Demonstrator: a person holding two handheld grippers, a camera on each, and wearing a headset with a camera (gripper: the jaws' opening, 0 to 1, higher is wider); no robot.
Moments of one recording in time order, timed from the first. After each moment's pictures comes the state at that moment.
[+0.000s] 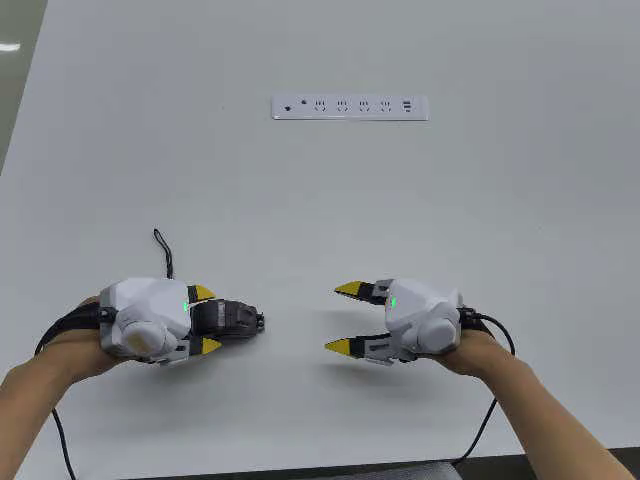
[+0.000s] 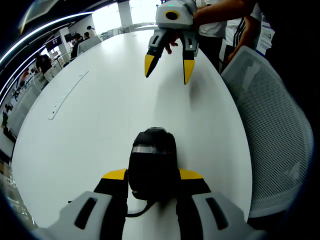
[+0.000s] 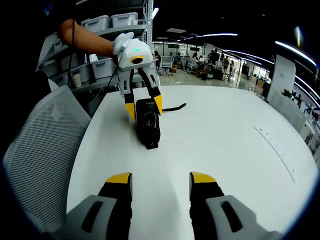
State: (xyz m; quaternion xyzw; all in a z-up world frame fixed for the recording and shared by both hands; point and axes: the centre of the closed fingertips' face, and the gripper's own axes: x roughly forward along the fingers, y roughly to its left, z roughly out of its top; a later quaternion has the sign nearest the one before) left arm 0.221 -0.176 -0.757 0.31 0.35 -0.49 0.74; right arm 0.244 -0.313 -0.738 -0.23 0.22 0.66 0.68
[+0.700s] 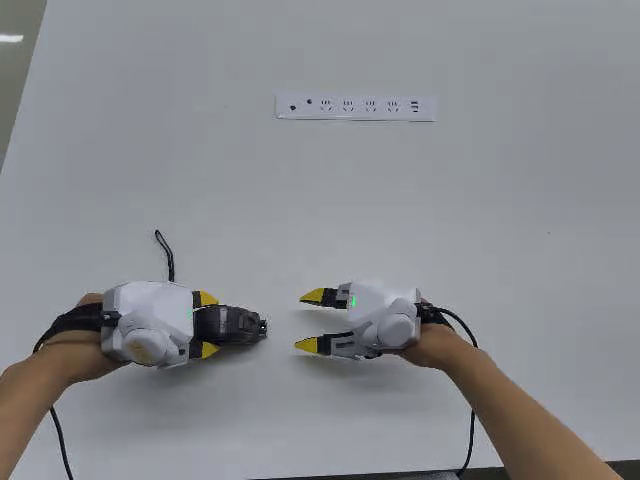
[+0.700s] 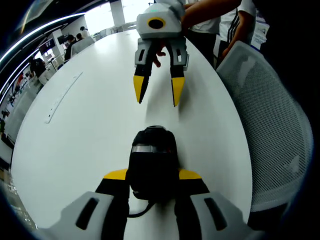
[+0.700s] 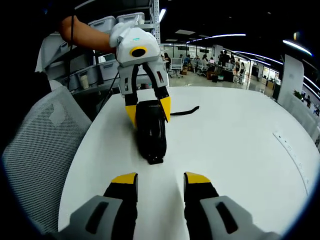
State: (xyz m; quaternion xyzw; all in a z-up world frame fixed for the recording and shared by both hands) left arm 0.220 -0.176 -0.757 0.32 0.35 -0.51 0.72; right arm 0.237 -0.262 -0.758 -0.22 0.22 0.70 0.64
